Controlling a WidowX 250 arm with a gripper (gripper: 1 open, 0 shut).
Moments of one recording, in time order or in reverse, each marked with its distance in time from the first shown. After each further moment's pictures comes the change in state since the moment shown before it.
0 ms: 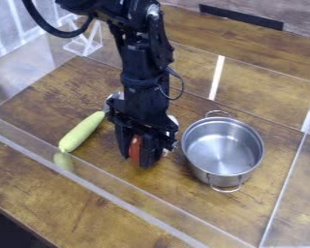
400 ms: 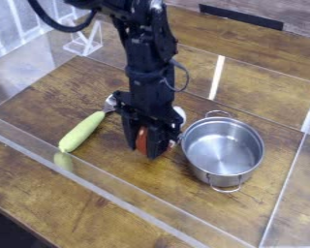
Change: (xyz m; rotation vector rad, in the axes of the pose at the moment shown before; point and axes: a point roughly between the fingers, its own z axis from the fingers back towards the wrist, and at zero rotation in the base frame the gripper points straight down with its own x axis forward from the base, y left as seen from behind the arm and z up) arm 0.013 0.001 0.005 -0.004 -0.038 -0.014
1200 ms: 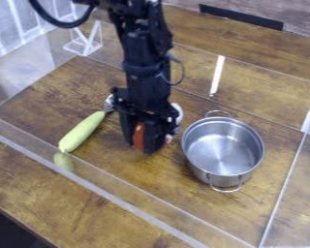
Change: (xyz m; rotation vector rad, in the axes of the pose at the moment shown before) arm -0.002 0.012 0.001 -0.019 0.004 0.014
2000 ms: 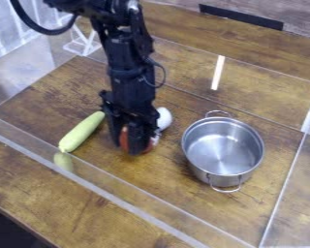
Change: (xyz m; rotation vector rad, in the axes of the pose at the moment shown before) arm -0.001 0.017 -0.001 0.004 -0.008 -0.056
